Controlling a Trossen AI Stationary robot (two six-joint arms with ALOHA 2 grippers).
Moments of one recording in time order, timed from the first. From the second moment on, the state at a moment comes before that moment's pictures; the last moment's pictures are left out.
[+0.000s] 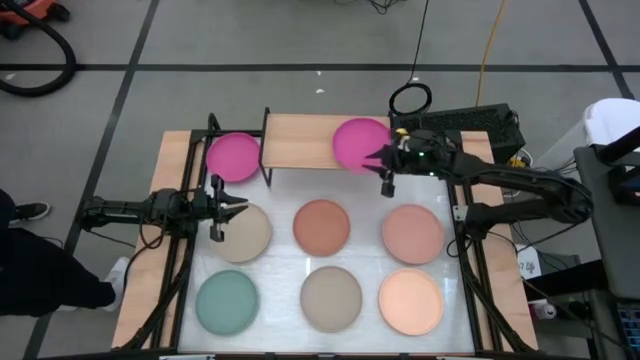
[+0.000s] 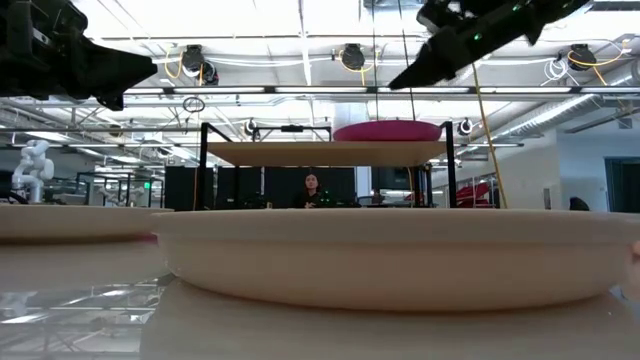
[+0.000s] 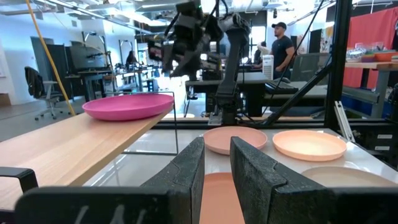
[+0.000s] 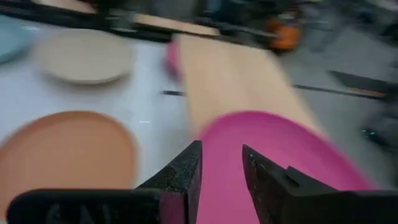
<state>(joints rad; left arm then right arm) -0.06 0.01 0.01 0.13 -0.13 0.07 -0.41 1.06 0.77 -0.10 -0.05 -0.33</state>
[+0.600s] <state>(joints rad) -0.06 0.01 0.01 0.13 -0.13 0.07 -0.57 1.07 0.84 -0.49 0.13 -0.27</state>
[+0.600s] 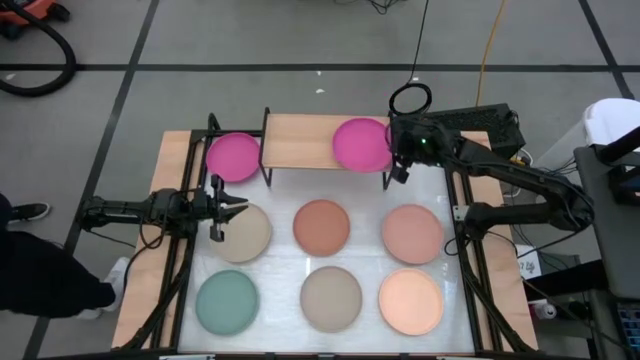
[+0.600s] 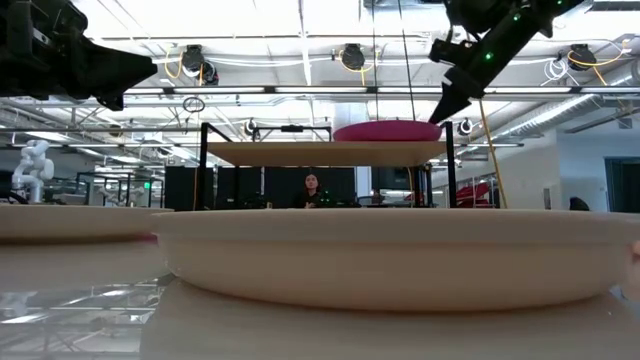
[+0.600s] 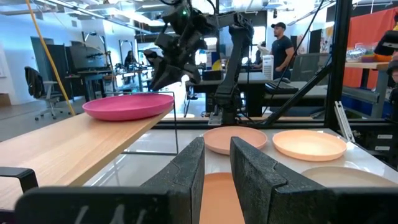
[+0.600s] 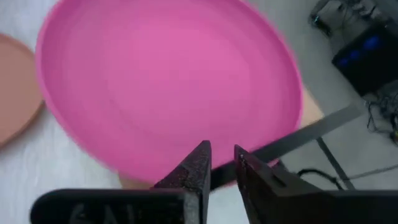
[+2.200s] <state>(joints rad) -0.06 0.01 0.01 0.13 -0.13 0.07 -0.62 1.17 0.87 -0.45 0.23 -0.21</state>
